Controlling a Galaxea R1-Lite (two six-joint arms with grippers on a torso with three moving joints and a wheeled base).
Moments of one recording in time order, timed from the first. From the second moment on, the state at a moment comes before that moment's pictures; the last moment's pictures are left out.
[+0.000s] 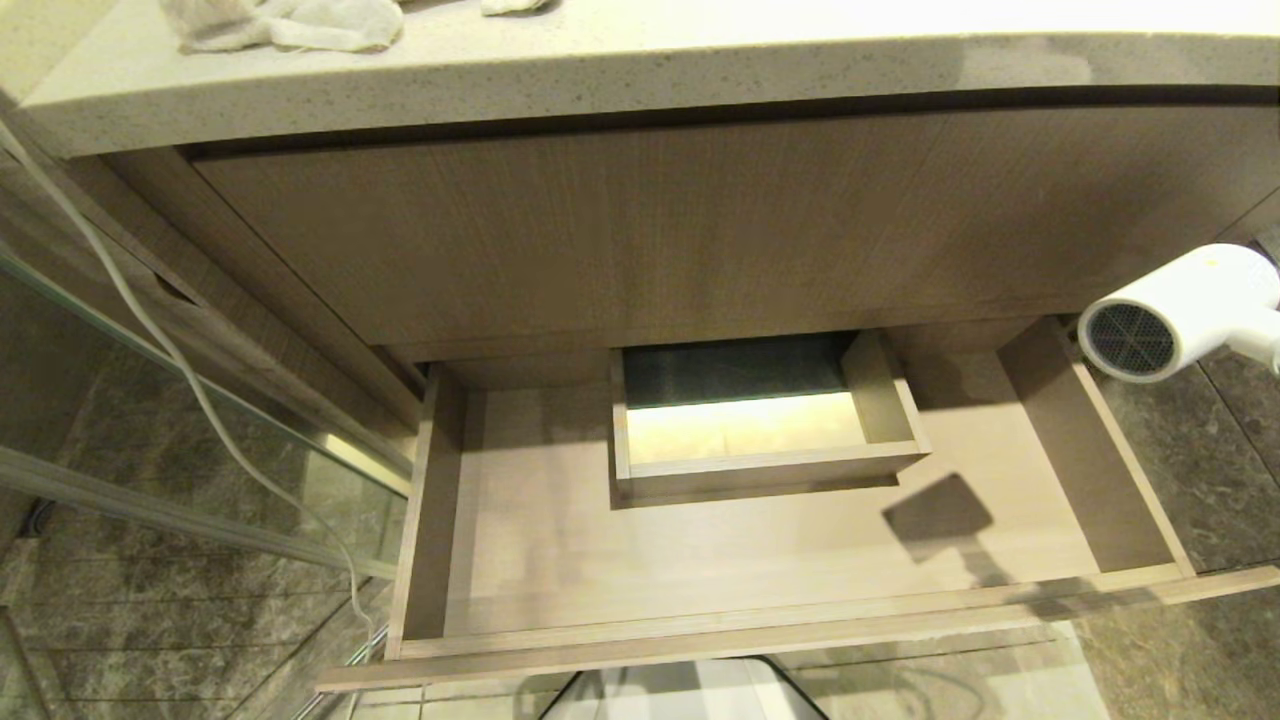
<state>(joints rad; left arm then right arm) 0.00 0.00 0.00 0.00 0.00 0.00 -0.59 1.02 -0.92 0.26 0.38 -0.70</state>
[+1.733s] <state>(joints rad) 0.00 0.00 0.00 0.00 0.00 0.00 -0.61 0.94 -0.88 0.25 0.38 -0.70</state>
